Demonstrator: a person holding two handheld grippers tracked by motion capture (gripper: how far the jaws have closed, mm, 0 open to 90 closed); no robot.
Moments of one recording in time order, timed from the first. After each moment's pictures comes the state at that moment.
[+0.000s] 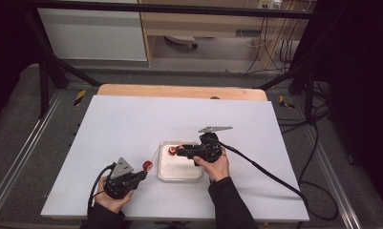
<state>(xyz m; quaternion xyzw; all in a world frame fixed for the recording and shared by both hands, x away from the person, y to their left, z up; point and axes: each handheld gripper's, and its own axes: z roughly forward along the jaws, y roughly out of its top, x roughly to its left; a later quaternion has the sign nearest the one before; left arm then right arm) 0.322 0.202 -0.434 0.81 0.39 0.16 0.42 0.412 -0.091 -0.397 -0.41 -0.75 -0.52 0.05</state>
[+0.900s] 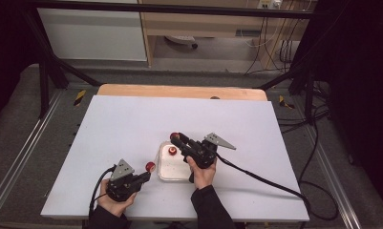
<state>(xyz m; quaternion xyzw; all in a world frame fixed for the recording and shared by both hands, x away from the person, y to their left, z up) 0.313 0.193 -0.431 0.78 0.40 0.14 0.45 0.398 -0.072 -0.424 -0.41 -0.57 -0.70 -0.05</state>
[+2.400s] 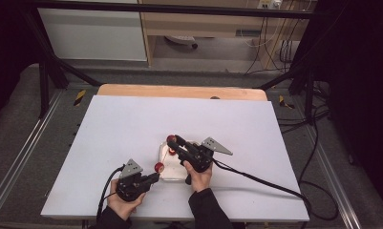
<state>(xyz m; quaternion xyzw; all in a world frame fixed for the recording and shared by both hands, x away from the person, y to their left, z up) 0.317 0.171 -0.436 0.77 0.42 0.10 0.46 0.394 -0.064 -0.438 -0.38 -0.57 -0.73 -0.06</state>
